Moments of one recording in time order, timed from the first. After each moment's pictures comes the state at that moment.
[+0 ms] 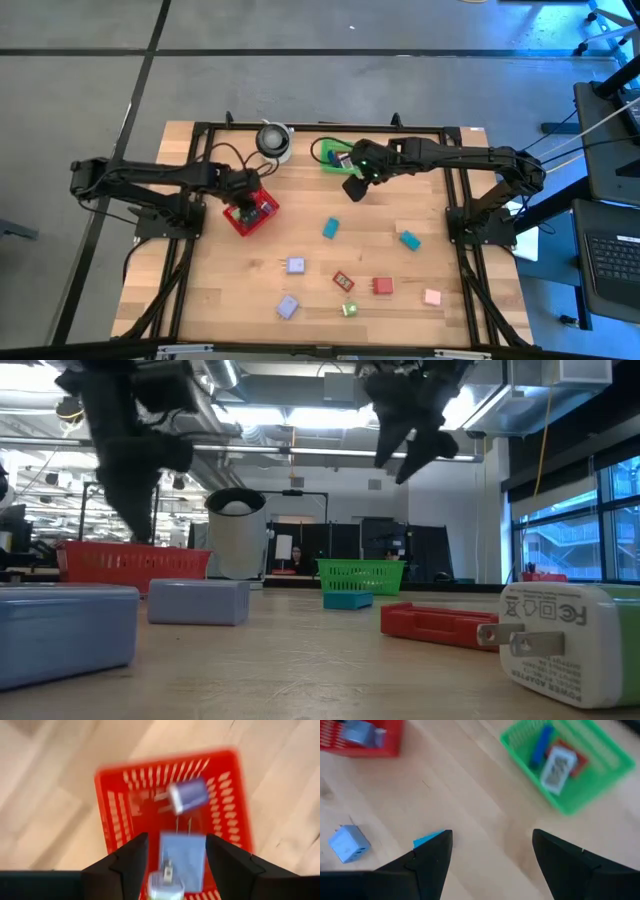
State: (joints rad) left arm 0.17 1.10 0.68 -0.78 -0.08 -0.45; right arm -0.14 1.57 1.37 -0.91 0.12 0.62
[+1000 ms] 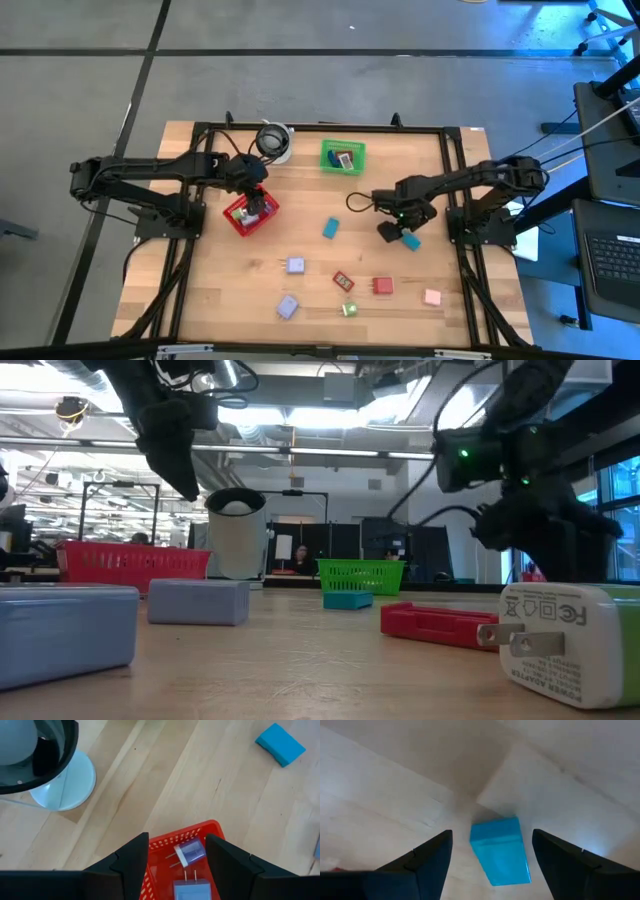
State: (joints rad) left arm 0.20 1.10 0.83 -0.76 -0.17 -0.25; right arm -0.05 1.57 0.76 -0.87 -0.30 0.96
